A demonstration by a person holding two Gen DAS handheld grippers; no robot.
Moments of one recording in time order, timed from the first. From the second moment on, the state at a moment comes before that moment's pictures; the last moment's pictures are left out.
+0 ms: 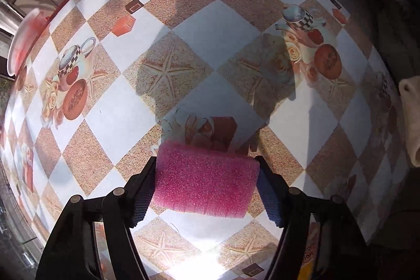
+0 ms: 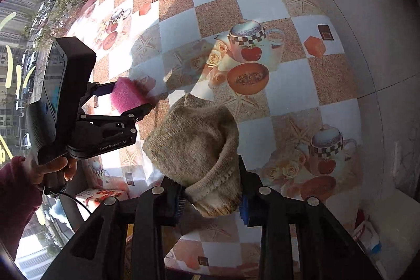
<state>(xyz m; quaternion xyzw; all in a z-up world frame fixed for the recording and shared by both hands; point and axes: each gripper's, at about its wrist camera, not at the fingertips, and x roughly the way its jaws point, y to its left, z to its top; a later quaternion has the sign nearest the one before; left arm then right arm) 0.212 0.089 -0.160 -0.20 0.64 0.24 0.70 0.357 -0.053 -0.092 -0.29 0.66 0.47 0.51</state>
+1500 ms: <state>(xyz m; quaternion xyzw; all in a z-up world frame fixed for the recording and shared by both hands) -0.165 -0.084 0.005 -0.38 0.43 0.56 0.60 0.019 -0.064 0.029 -0.41 0.53 0.63 0.40</state>
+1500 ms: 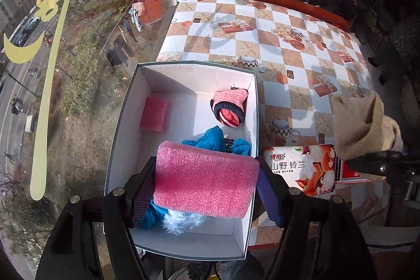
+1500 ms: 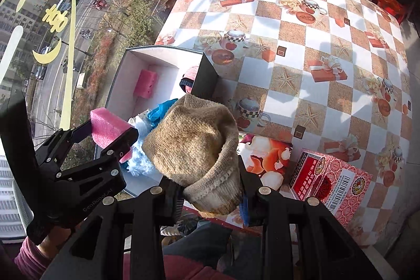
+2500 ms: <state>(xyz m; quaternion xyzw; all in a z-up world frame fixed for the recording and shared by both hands) -0.218 -0.095 -0.008 -0.44 0.38 0.60 0.55 -0.074 -0.051 0.034 -0.48 0.45 0.68 0.34</state>
